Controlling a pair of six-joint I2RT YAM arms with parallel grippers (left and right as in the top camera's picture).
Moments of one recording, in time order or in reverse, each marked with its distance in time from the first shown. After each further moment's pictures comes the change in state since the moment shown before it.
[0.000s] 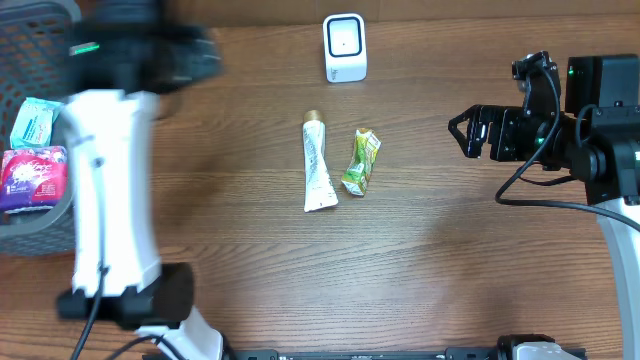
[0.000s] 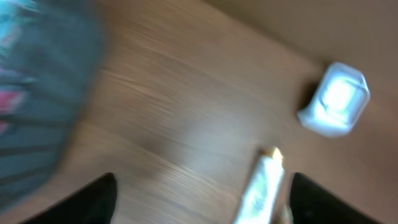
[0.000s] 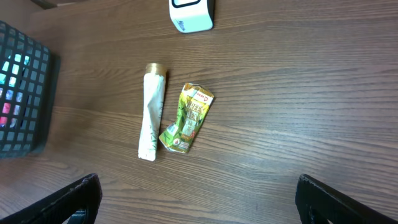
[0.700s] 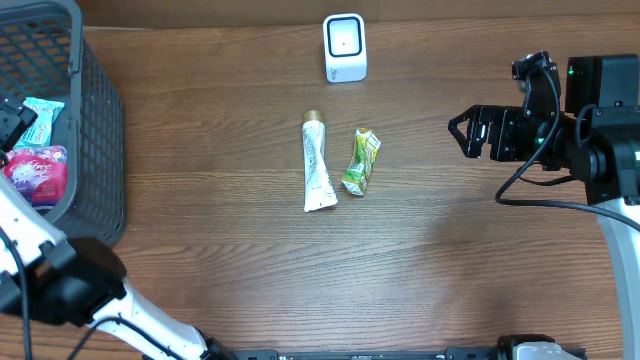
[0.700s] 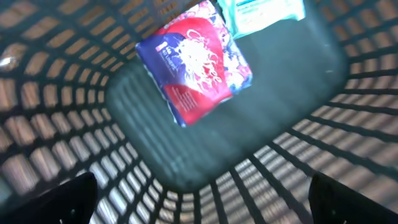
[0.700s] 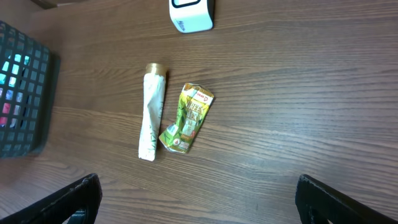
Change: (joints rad) left arm 0.642 0.234 0.030 -0.045 -0.042 0.049; right arm 0.000 0.000 0.000 0.001 0.000 0.000
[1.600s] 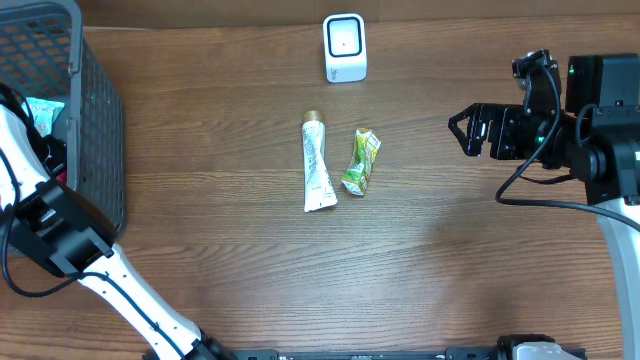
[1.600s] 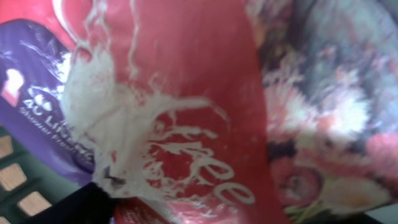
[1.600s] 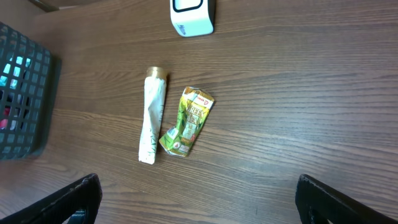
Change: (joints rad) left arm 0.001 0.450 -0.001 0.099 -0.112 0.168; right arm 0.000 0.000 0.000 0.014 0.000 0.000
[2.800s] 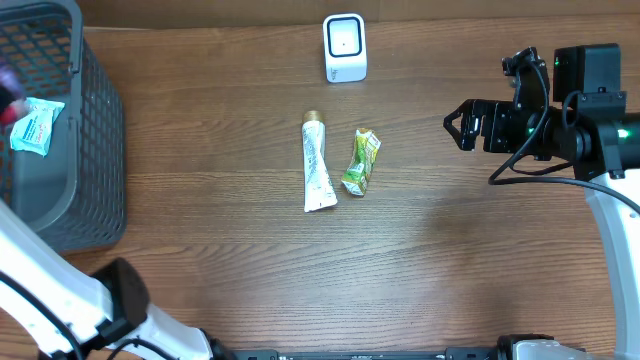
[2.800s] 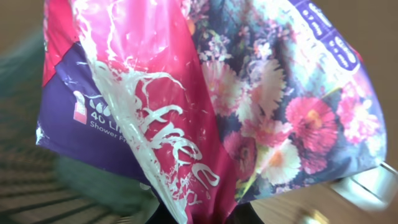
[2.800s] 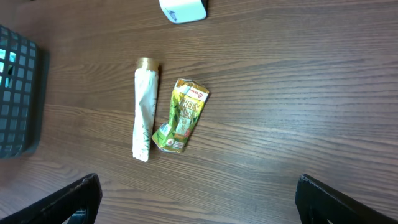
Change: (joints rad) left arm -0.144 -0.645 0.439 -0.250 0.349 0.037; right arm 0.000 0.077 0.000 0.004 0.000 0.000
